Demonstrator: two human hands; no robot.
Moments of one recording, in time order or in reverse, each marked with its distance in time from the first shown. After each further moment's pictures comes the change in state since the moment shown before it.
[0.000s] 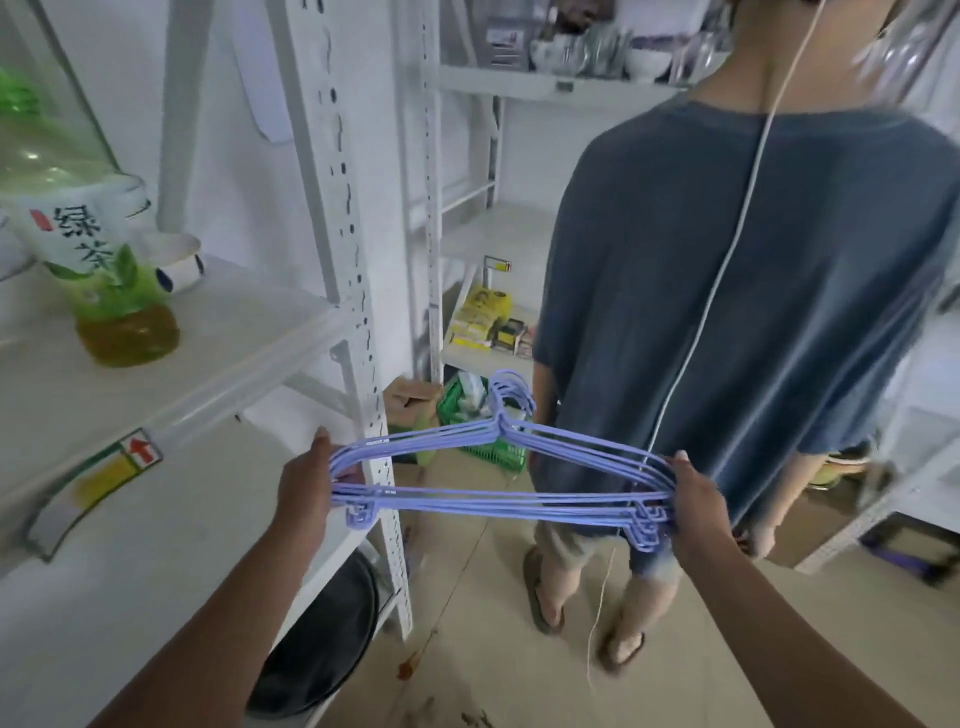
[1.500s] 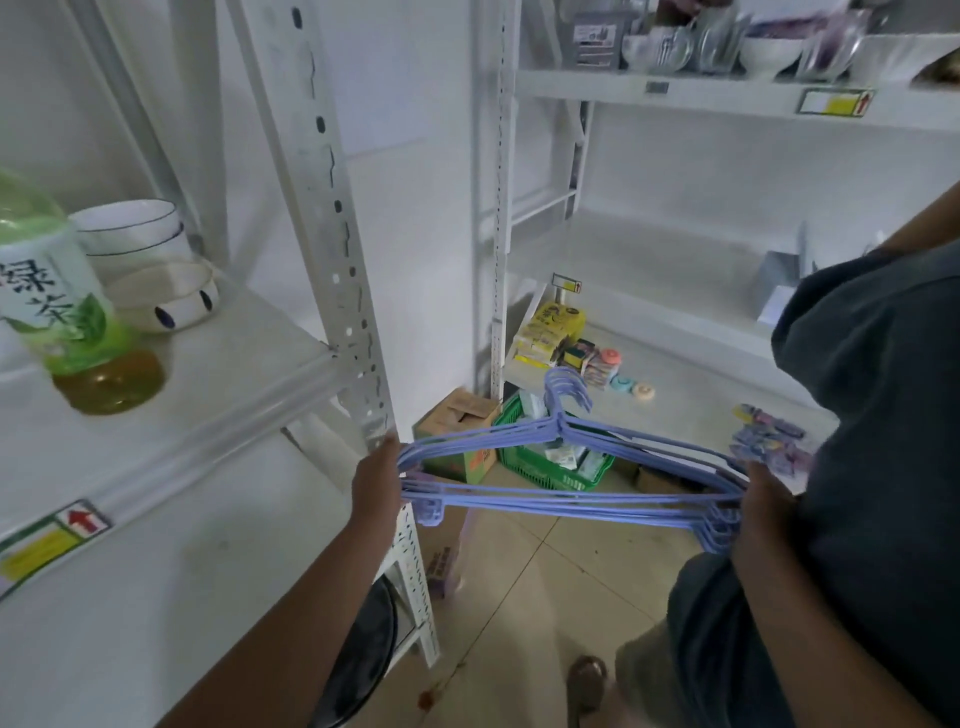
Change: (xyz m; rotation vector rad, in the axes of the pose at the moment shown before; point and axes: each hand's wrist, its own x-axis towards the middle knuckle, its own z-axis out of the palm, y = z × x) left_hand 0.061 0.016 0.099 -0.149 0.110 -0.060; right_hand 0.126 -0.086 0.060 0.084 0.056 0.044
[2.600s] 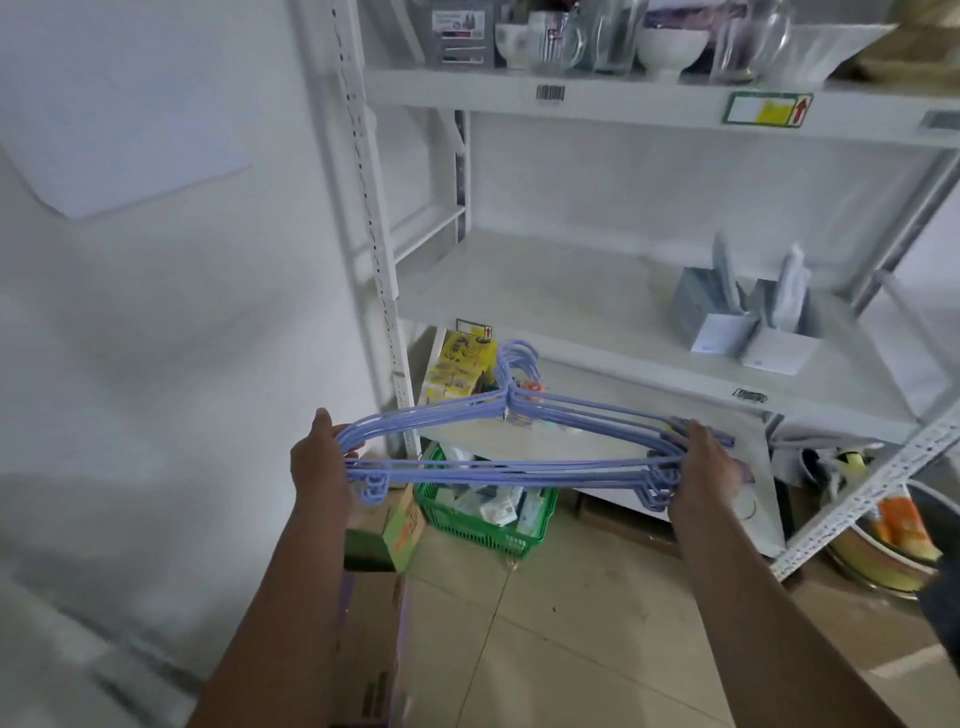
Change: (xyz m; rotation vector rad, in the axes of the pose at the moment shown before) left_hand 0.243 0.121 0.205 -0.063 -0.095 0.043; right_hand 0.159 -0.090 0.160 0.226 0.204 -0.069
